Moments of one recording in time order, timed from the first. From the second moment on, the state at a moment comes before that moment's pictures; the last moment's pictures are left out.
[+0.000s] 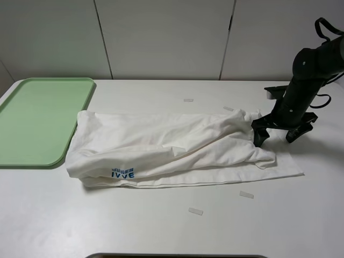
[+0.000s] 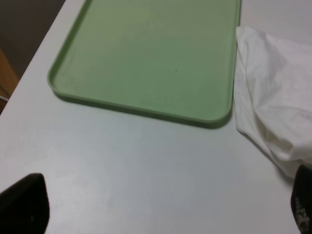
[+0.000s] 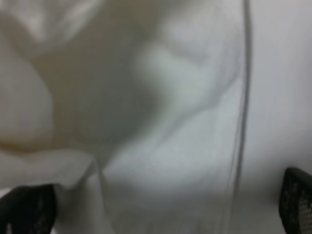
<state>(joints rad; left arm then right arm) 0.11 -0.01 -0.48 0.06 1.06 -0.13 0.04 2.11 -1.22 -0.01 0.74 -0.09</state>
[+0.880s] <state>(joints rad) 0.11 -0.01 -0.48 0.06 1.06 -0.13 0.03 2.12 -1.23 0.04 0.76 -0.16</state>
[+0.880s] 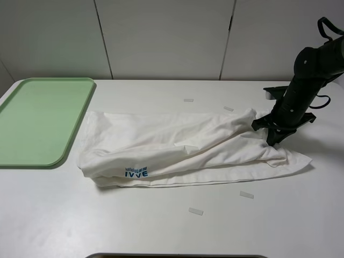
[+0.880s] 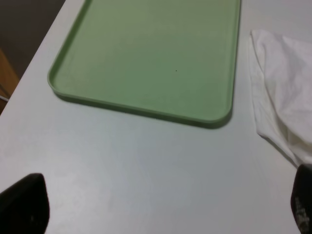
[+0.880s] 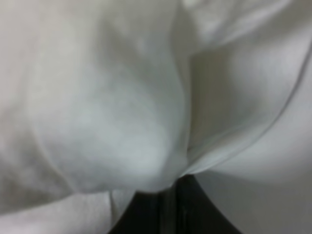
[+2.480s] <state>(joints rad) 0.11 -0.01 -0.48 0.06 1.06 -0.13 0.28 2.05 -1.53 -0.48 1.14 -0.05</state>
